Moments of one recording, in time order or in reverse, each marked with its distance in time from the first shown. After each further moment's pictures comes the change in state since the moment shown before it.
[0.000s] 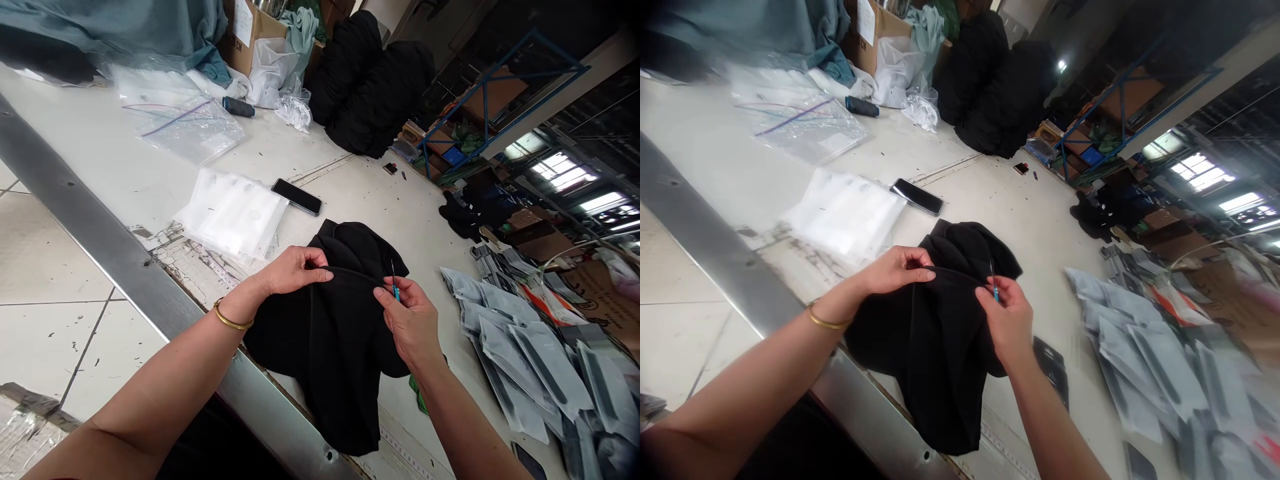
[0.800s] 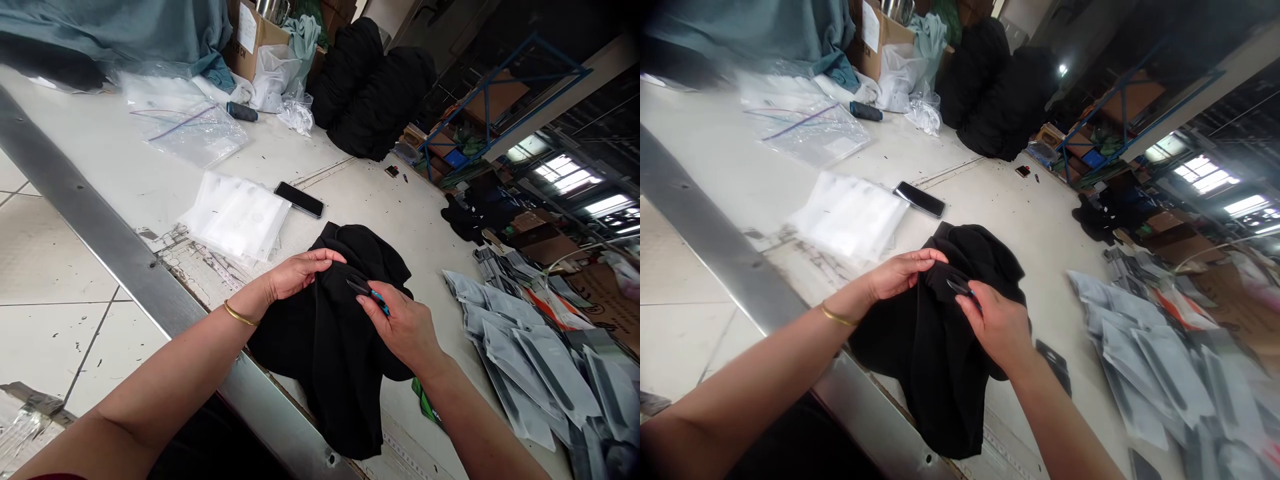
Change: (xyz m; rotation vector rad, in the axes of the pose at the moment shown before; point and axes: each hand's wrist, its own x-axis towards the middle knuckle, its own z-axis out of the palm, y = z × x) left_hand 0.007 -0.009 0.011 -0.812 -0.113 -0.143; right_hand 0.007 -0.022 -0.006 -0.624 -0.182 -0.575
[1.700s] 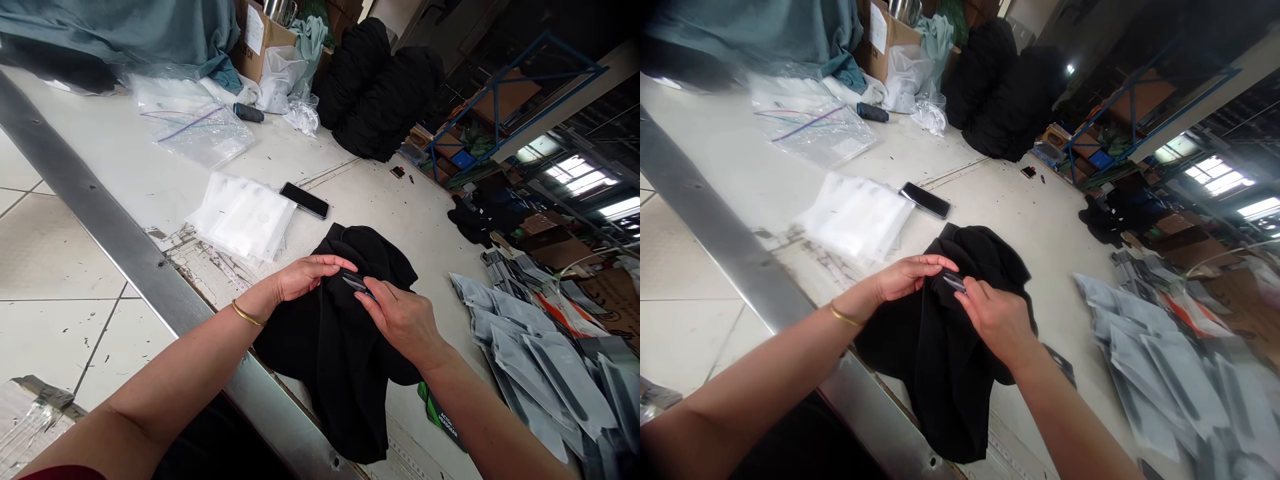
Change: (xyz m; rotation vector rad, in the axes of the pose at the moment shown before) left_hand 0.001 -0.001 -0.003 0.087 -0.075 0.005; right_hand 0.018 0.000 0.001 -0.228 -0.012 -0.259
